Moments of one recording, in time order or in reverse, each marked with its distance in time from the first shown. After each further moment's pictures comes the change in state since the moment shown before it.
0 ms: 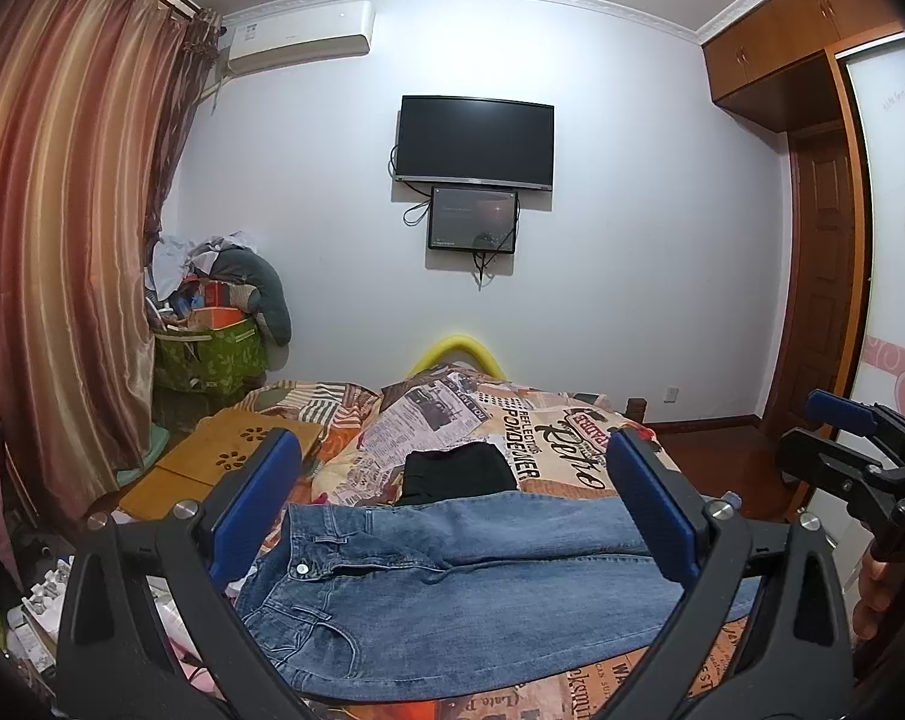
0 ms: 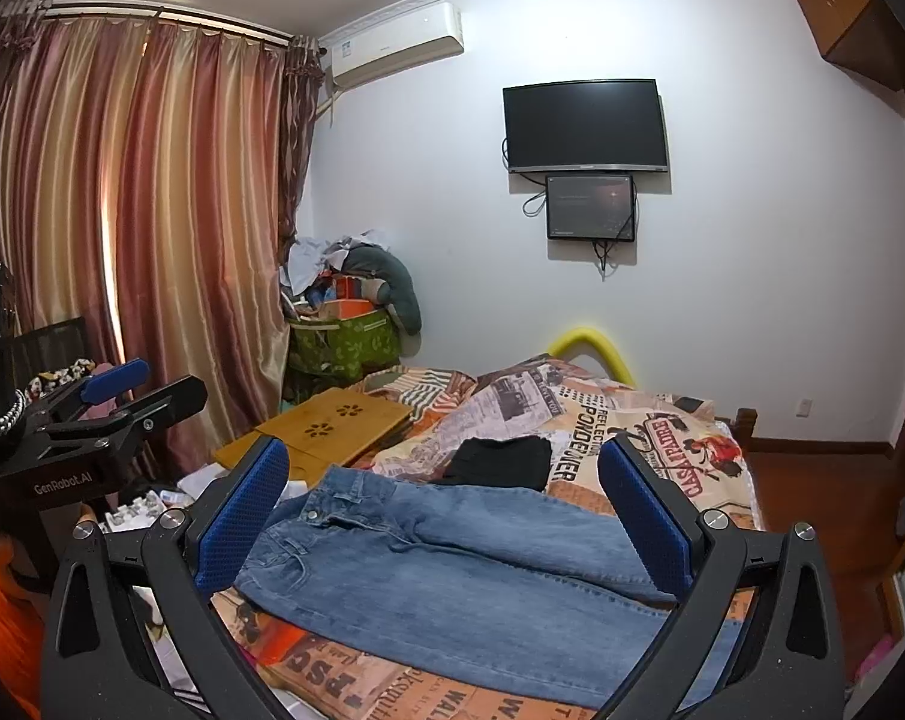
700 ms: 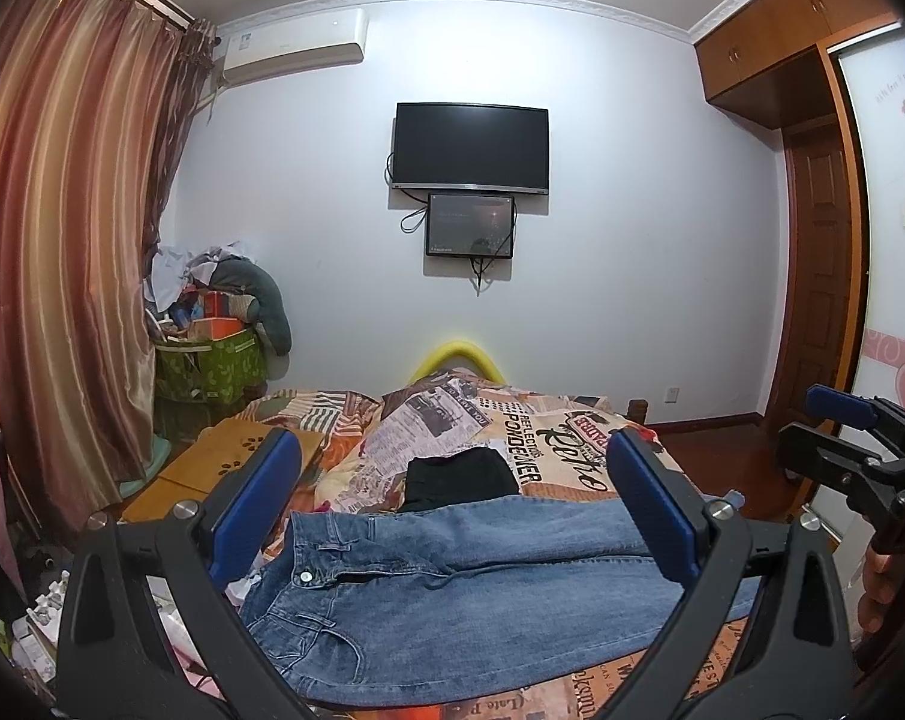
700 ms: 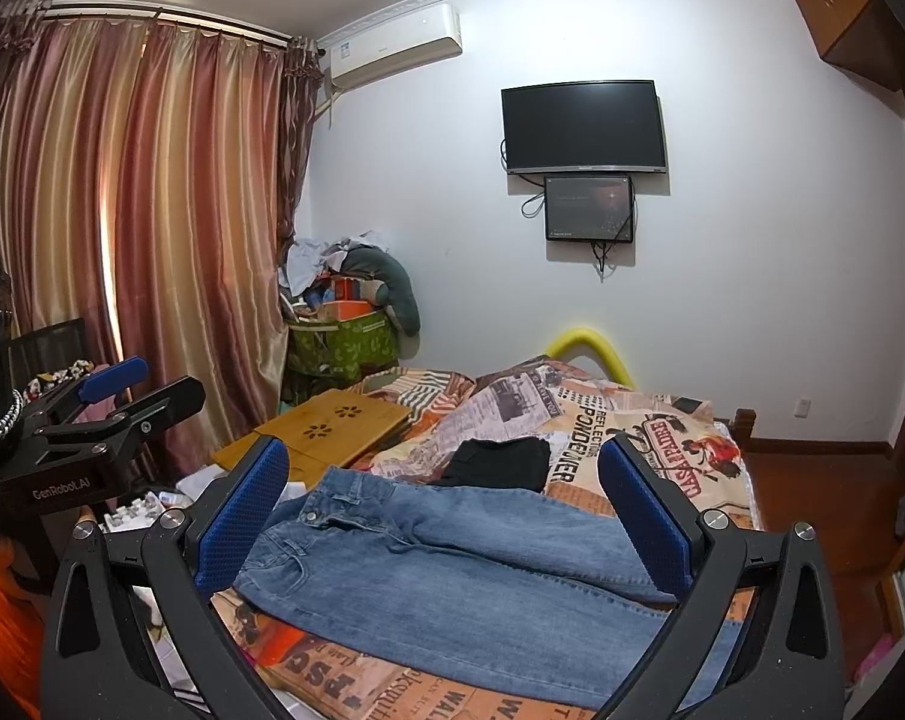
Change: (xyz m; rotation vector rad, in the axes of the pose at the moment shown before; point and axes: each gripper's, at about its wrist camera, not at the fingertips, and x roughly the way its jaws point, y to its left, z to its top) left arm -0.005 0.000 0.000 0.020 -0.016 -0.002; right arm -0.003 0.000 0.002 0.001 -0.003 -0.003
